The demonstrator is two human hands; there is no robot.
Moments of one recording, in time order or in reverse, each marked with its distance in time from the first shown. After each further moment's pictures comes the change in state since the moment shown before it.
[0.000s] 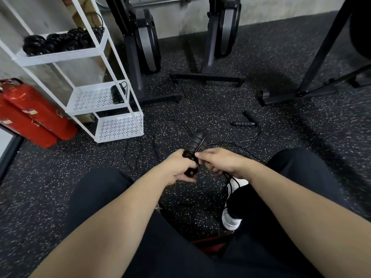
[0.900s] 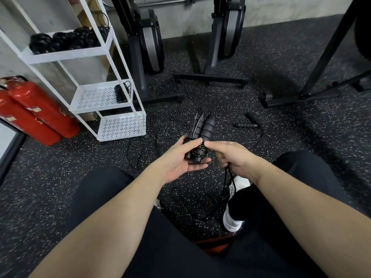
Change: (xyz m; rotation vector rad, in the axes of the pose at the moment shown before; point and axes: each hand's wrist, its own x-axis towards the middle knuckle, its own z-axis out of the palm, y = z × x) left_hand -0.028 0.021 -0.008 -0.469 -0.207 0.152; right_hand 0.004 0.002 -0.011 0.510 0.166 -0.064
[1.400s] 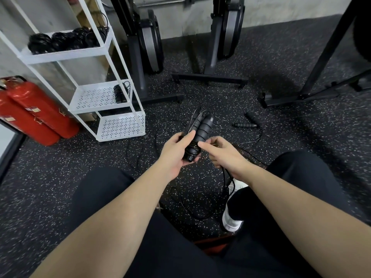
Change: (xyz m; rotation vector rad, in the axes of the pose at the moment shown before) left_hand 0.015 -0.004 -0.004 0.039 0.242 0.166; right_hand -0.005 0.007 0.010 -0.159 0.015 -0.139
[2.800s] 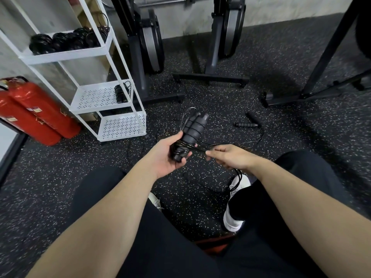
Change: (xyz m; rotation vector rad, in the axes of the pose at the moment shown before) left_hand -0.002 0.016 -0.029 -0.096 -0.125 -0.259; right_hand 0.010 0.001 -0.031 -0.448 -0.202 0.054
